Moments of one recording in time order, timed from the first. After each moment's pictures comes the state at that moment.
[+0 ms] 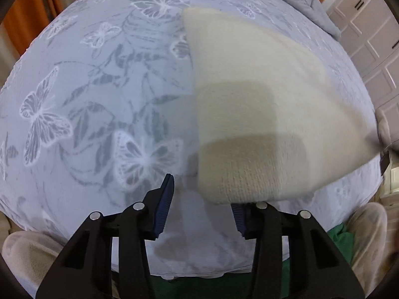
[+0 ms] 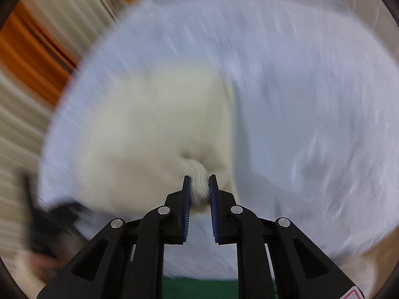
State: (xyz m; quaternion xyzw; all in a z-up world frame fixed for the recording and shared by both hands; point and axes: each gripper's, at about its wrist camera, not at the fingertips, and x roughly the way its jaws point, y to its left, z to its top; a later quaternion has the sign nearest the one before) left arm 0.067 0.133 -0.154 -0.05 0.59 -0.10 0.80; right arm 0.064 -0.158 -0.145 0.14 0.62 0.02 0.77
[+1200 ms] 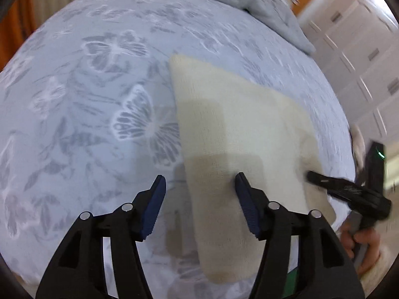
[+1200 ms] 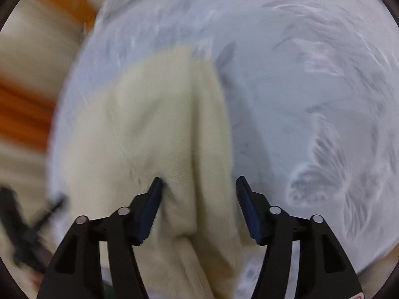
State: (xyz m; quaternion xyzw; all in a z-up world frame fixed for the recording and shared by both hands) left arm 0.148 0.091 -0.118 -0.11 0.54 -0.17 0.82; right arm 0.104 -0.227 -0.117 0.27 0.52 -0.05 0.81
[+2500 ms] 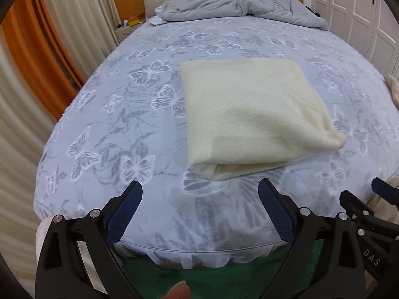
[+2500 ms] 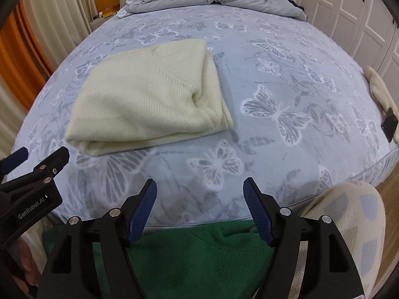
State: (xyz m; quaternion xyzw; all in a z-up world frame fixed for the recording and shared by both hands) left arm -0.019 0.025 -0.090 0.09 0.46 -0.04 0.88; right arm -0.067 -0.139 -0.102 0.05 0.51 -0.09 0.85
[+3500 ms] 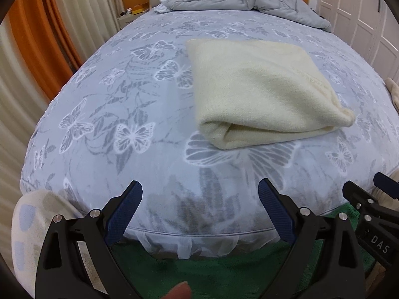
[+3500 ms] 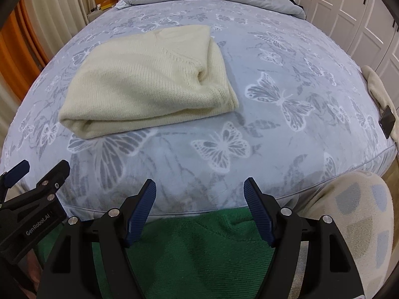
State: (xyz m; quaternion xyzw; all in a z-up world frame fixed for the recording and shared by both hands) left arm -0.037 0.050 -0.127 0.05 0.47 -0.04 0.88; right arm -0.073 -0.124 -0.124 0.04 0.52 -0.10 0.84
